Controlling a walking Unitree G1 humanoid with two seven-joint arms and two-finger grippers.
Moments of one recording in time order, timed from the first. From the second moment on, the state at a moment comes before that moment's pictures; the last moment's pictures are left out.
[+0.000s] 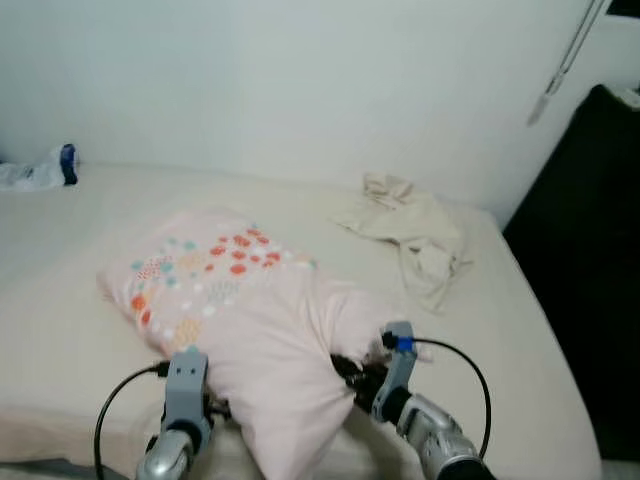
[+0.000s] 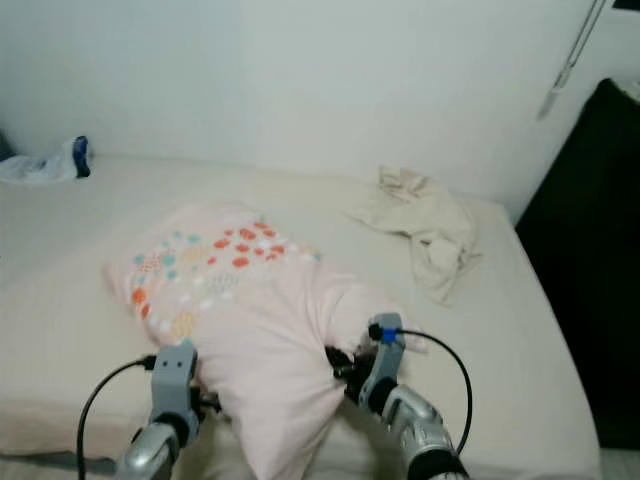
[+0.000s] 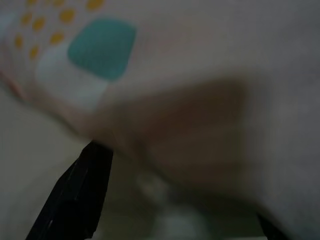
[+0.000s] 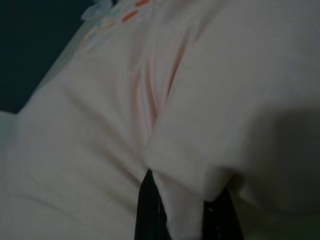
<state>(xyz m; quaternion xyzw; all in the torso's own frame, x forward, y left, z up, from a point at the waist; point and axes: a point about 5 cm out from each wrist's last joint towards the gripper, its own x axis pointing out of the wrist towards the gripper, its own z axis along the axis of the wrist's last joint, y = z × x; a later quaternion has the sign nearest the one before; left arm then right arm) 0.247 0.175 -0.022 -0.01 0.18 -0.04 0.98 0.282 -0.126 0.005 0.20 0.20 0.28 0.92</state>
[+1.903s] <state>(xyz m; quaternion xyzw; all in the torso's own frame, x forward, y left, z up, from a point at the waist) 0.270 0.160 -0.008 -0.01 0.16 -0.03 0.99 0.320 -0.139 0.037 0.18 0.14 0.20 0.95</state>
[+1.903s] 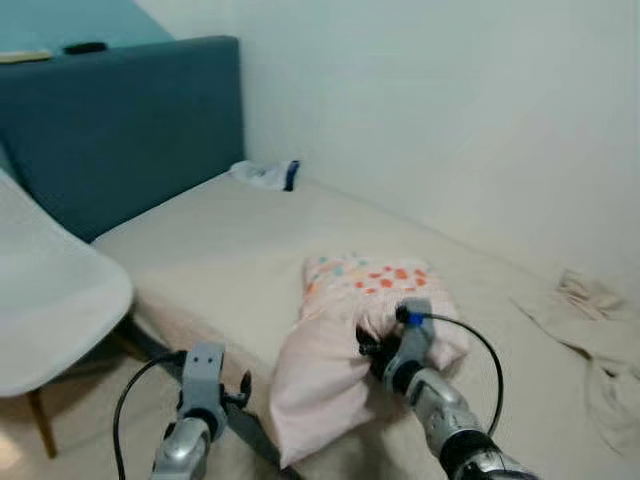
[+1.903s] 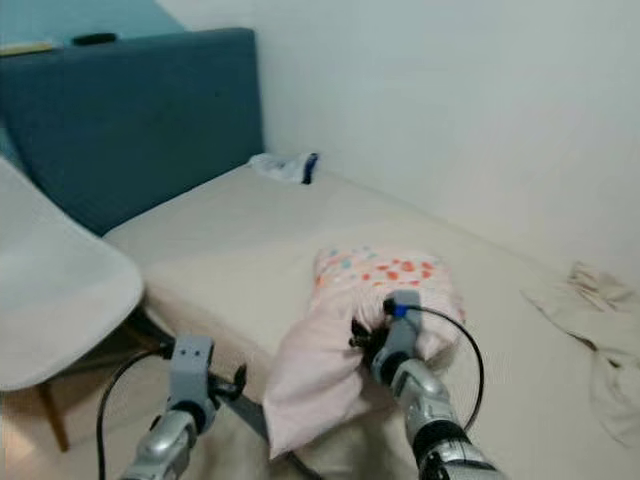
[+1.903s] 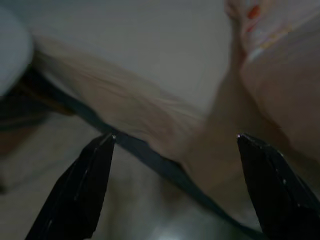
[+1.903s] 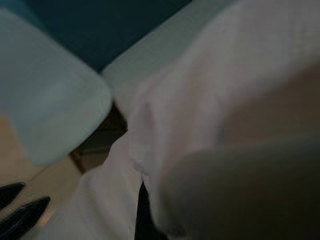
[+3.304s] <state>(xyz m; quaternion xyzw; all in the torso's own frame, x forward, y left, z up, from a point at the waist) 0.269 0.176 -0.009 0.01 0.16 0.00 0.99 0.343 -0.114 0.074 0.21 0.07 0.24 0.95</state>
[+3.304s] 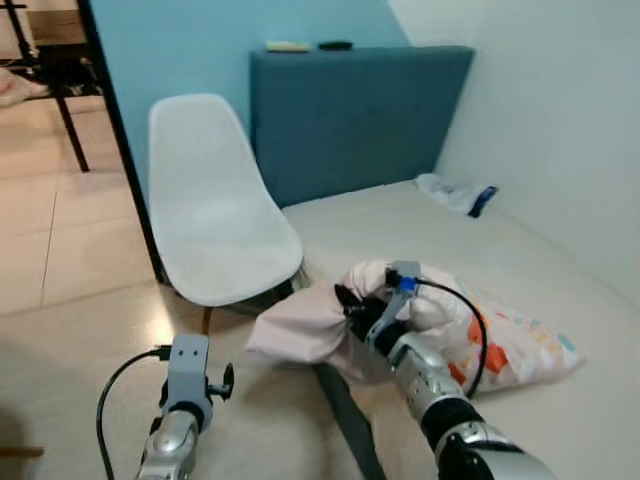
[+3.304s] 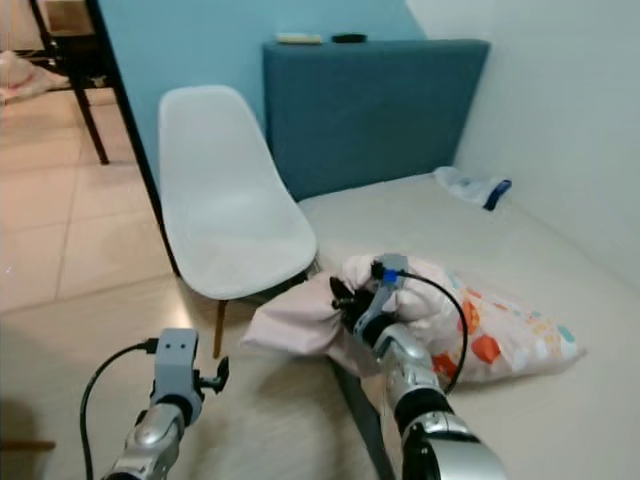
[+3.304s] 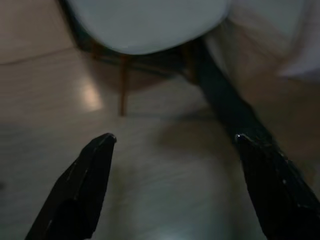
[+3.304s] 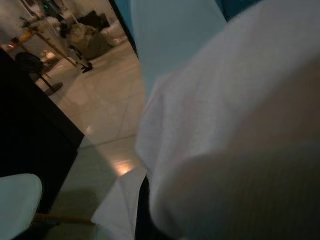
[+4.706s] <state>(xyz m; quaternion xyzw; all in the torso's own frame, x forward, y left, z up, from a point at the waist) 0.272 0.162 -0.006 0.00 0.15 -0.03 0.99 0.320 -0.118 0.070 0.19 0.02 0.27 0.95</state>
